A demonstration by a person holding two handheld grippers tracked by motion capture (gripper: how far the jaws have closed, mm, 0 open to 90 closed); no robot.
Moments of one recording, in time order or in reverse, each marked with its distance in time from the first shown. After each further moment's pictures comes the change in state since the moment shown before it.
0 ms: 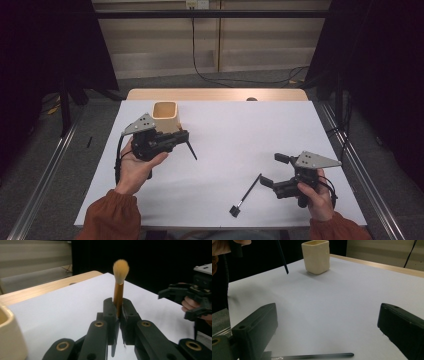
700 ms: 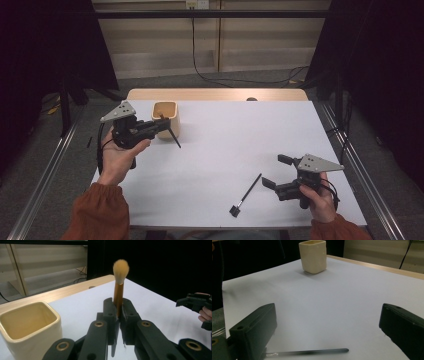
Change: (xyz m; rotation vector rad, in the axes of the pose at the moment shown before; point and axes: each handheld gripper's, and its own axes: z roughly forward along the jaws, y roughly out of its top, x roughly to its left) left arm 0.030 0.021 -0.027 -0.018 0.068 -0.009; right arm -0.002 -0.008 -0.003 -0.011 -0.021 -0.025
